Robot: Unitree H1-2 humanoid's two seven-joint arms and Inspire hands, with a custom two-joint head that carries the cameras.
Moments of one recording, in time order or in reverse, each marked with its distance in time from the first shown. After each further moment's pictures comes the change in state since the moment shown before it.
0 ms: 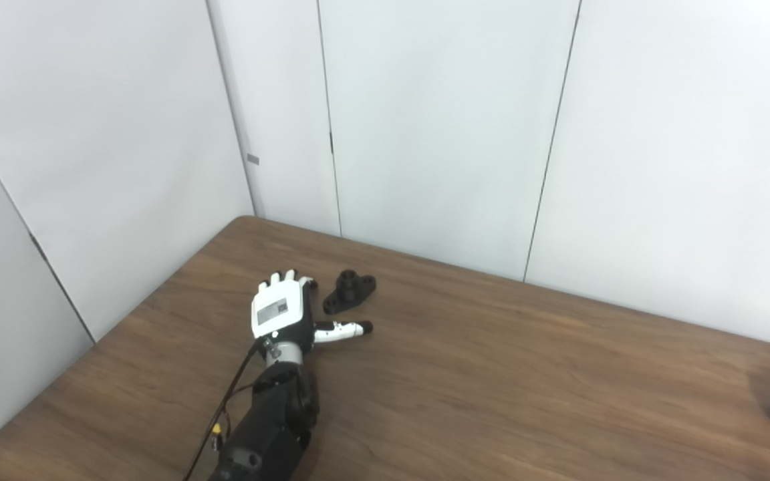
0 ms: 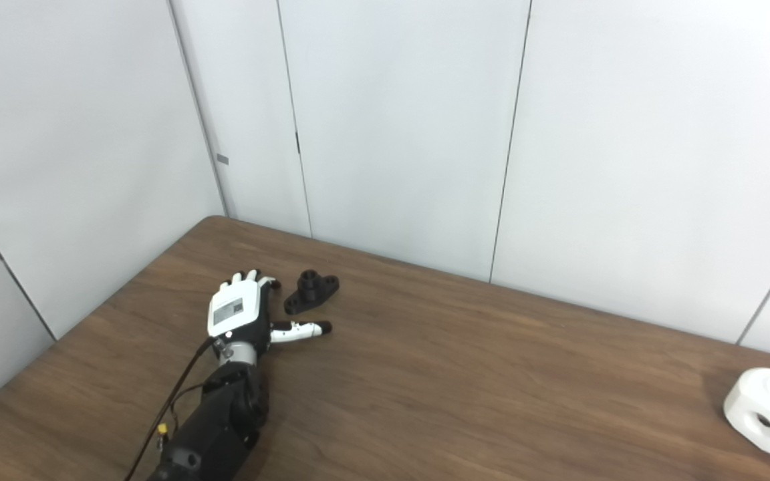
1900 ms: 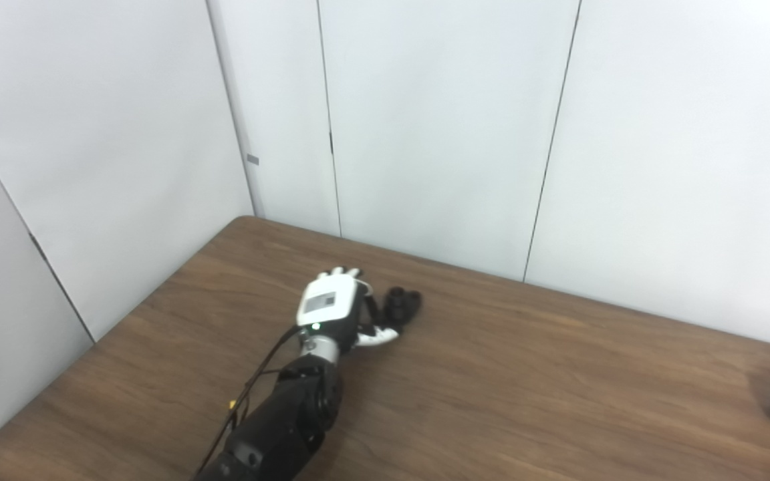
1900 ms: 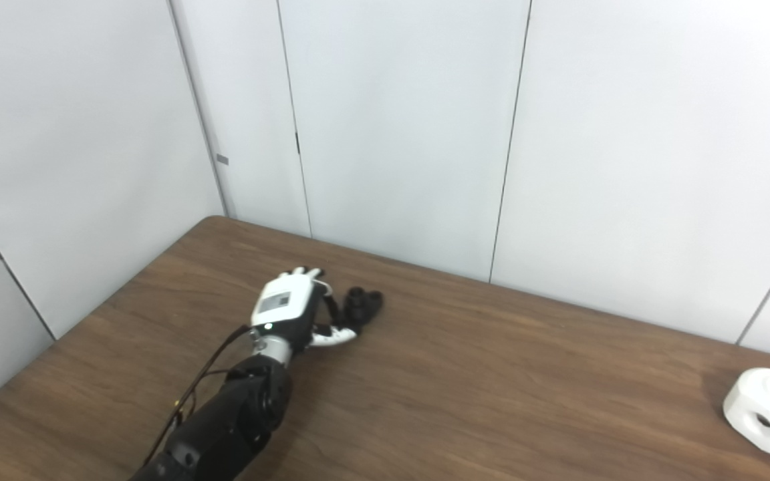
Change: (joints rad) left arm -0.007 0.086 -0.297 -0.208 -0.091 -0.059 -0.188; right arm 0.029 0.038 -0.034 -0.038 0.011 0.009 -0.035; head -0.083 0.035
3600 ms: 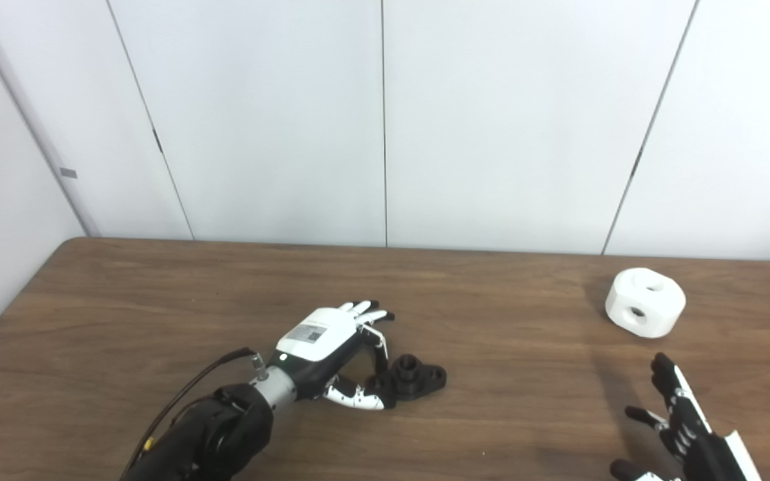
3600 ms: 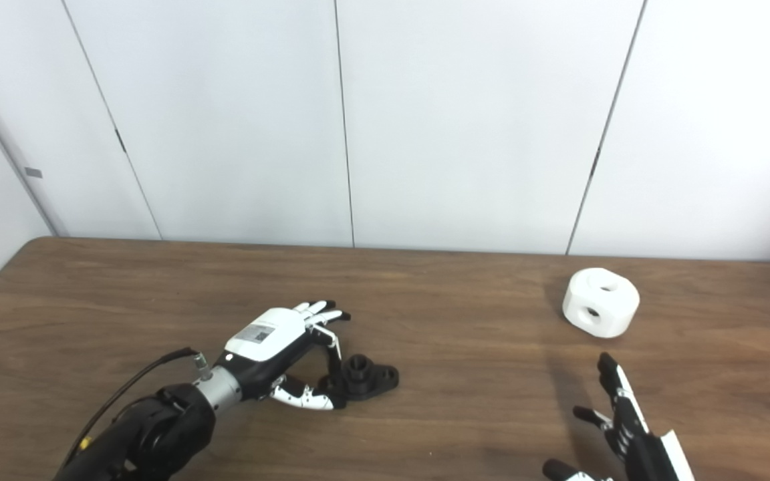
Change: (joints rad) left arm 0.002 0.033 -0.158 -0.137 -0.046 -0.508 -0.279; right arm -0.022 0.101 -0.008 -0.041 -0.126 -0.022 -0.058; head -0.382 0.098
